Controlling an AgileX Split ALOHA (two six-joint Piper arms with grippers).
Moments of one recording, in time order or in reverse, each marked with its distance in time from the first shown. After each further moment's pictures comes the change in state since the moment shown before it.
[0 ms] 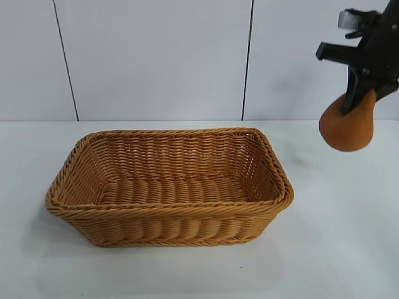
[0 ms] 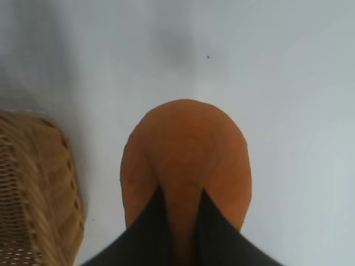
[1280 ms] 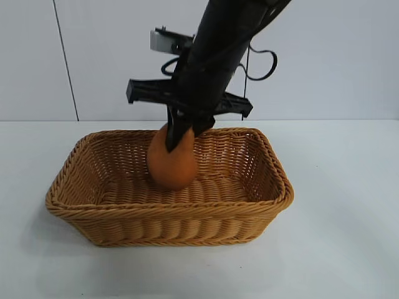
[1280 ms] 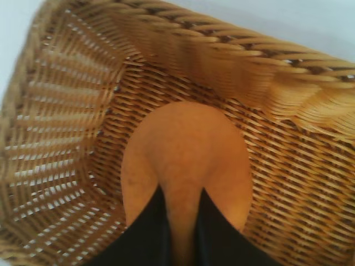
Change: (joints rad) left arm 0.000 0.000 0.000 0.000 -0.001 0.000; right arm 0.579 0.235 -0.019 0.020 -0.299 0.063
